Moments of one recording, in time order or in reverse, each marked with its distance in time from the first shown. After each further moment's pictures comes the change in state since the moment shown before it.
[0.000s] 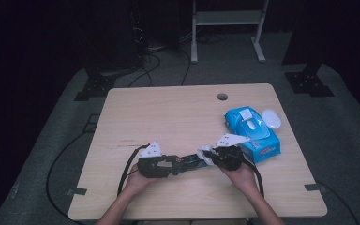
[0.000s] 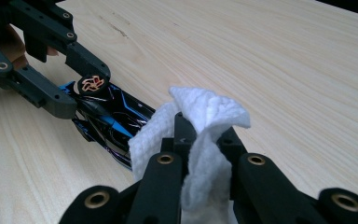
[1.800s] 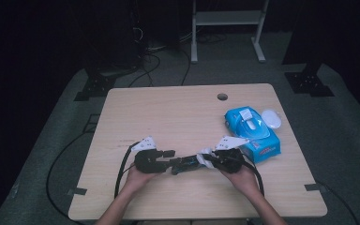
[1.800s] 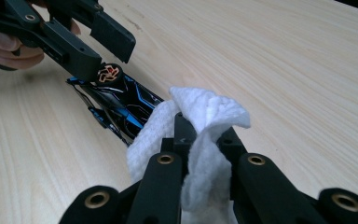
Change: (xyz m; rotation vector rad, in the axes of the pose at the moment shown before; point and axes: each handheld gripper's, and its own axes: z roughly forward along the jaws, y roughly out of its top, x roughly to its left) left arm 0.009 0.002 -0.007 -0.084 -0.015 -0.133; right arm 0.006 -0.003 -0.004 0.014 0.035 -0.037
